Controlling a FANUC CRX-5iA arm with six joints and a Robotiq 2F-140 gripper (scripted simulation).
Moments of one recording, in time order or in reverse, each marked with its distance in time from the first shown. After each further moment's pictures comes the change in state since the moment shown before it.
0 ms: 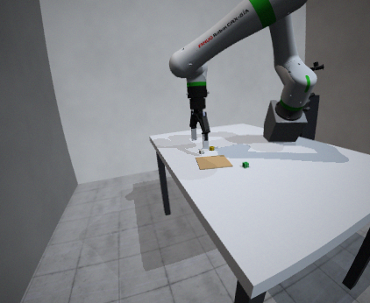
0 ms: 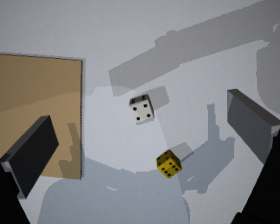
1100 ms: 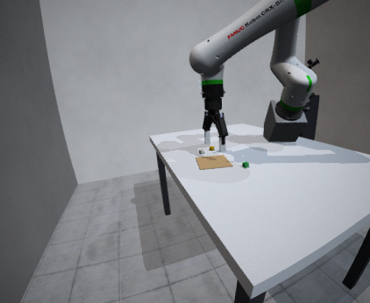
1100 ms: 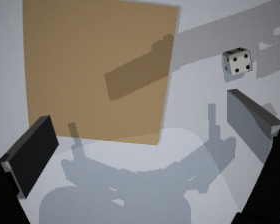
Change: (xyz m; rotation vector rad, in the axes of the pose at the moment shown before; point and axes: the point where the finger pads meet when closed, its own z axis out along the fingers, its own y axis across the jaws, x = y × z) arm -0.034 -0.095 0.001 0.006 -0.001 -0.001
